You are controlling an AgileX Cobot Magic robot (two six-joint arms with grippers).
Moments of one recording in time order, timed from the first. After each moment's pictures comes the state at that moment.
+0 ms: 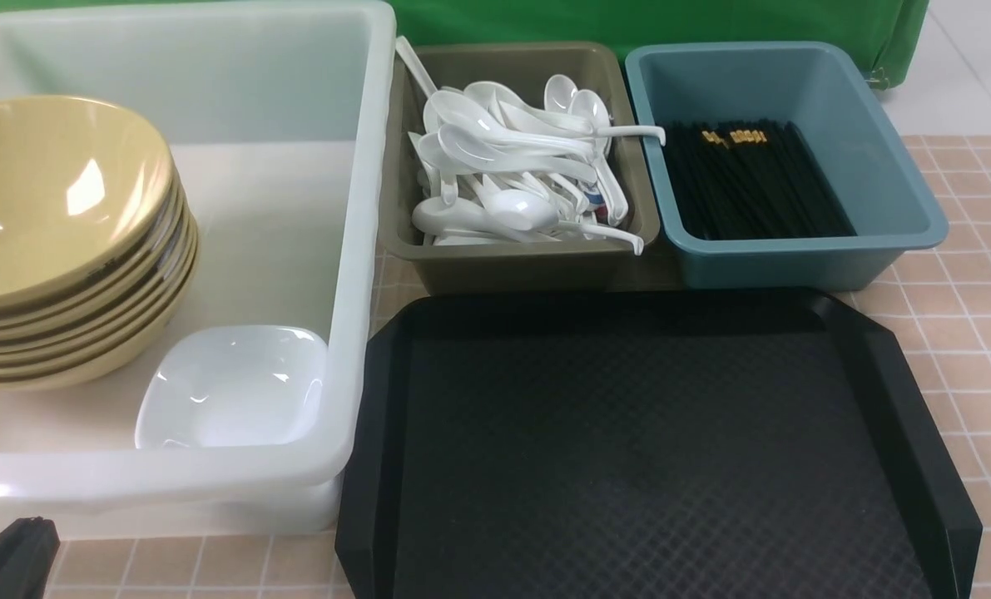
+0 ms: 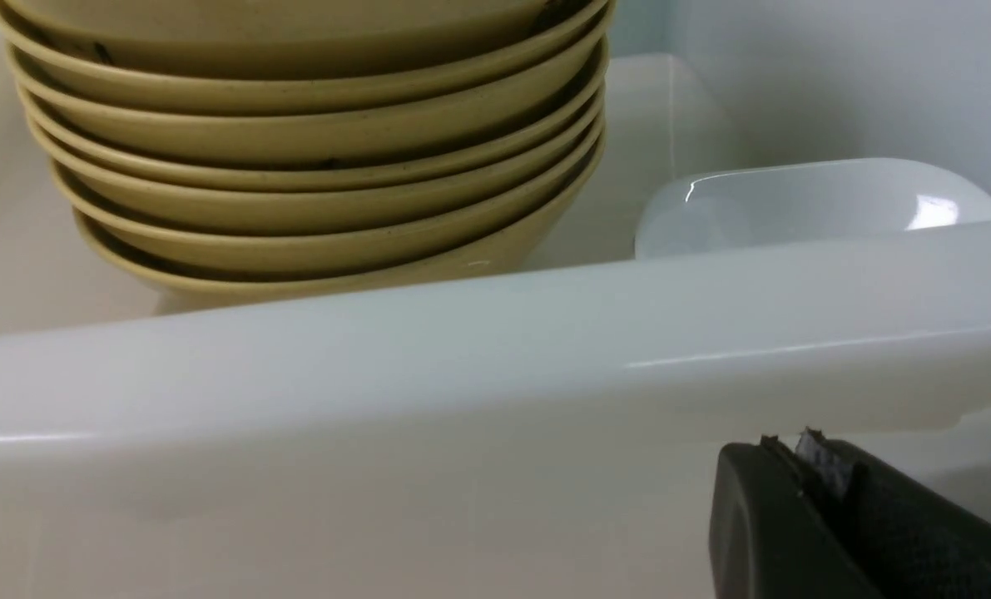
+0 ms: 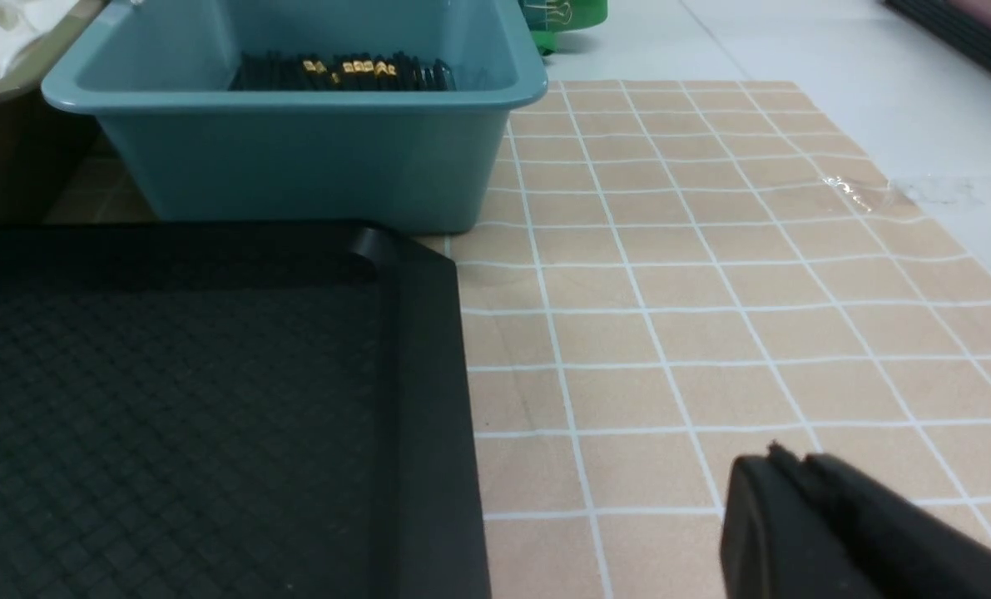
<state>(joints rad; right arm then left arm) -0.12 -0.01 0.03 -0.09 0.31 0.08 0.00 -0.01 0.03 -0.07 0.31 0.16</state>
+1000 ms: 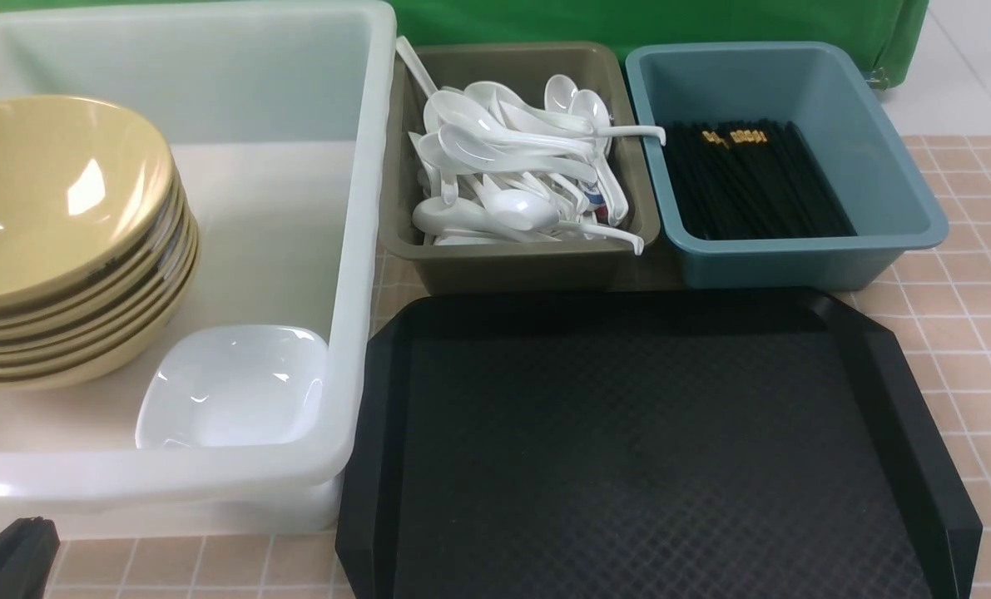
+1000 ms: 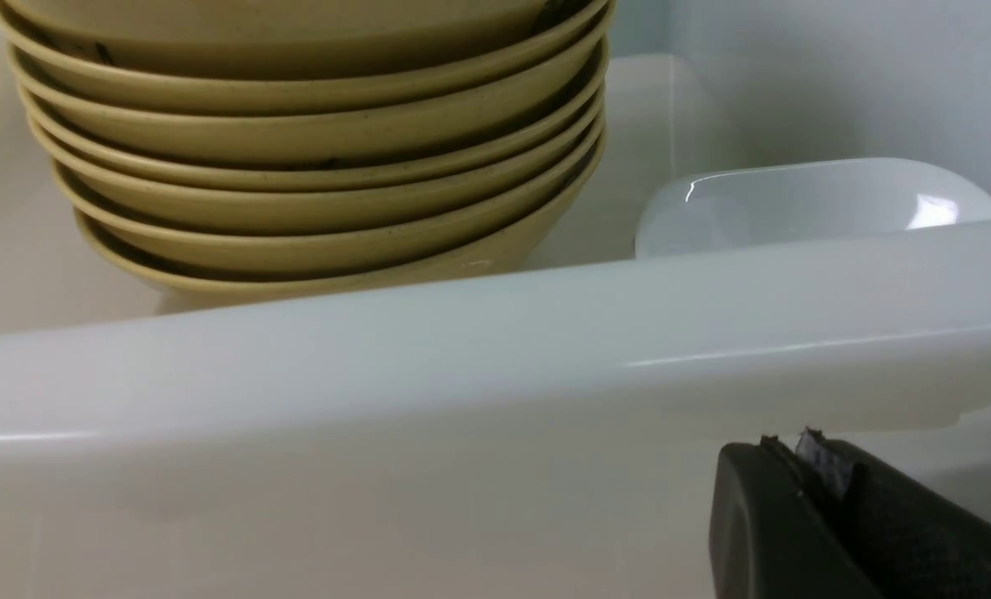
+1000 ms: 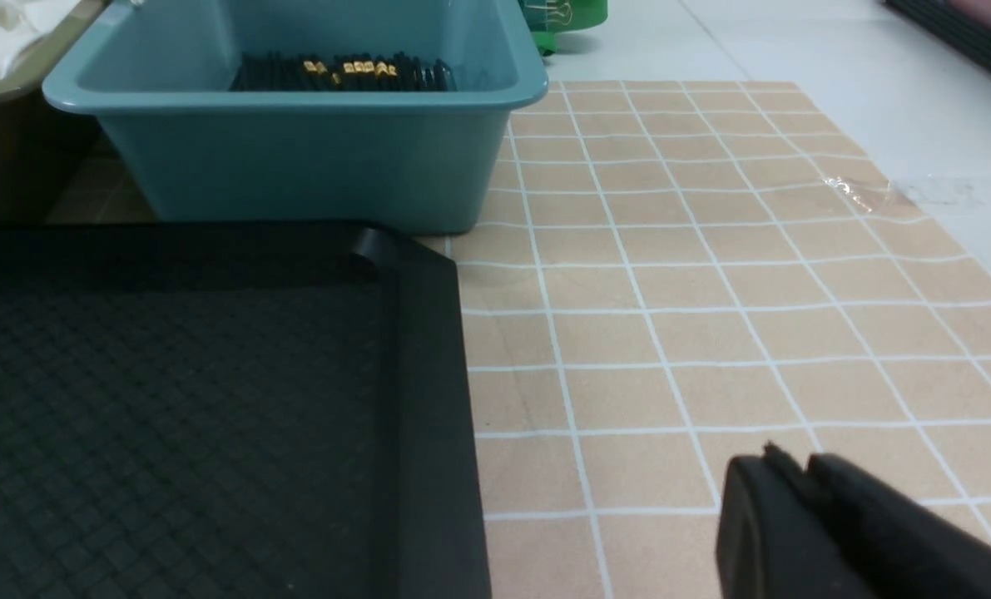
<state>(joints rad) -0.12 -0.01 0.03 -0.09 0.31 0.08 0.00 -0.01 0.03 -0.07 0.31 0.16</state>
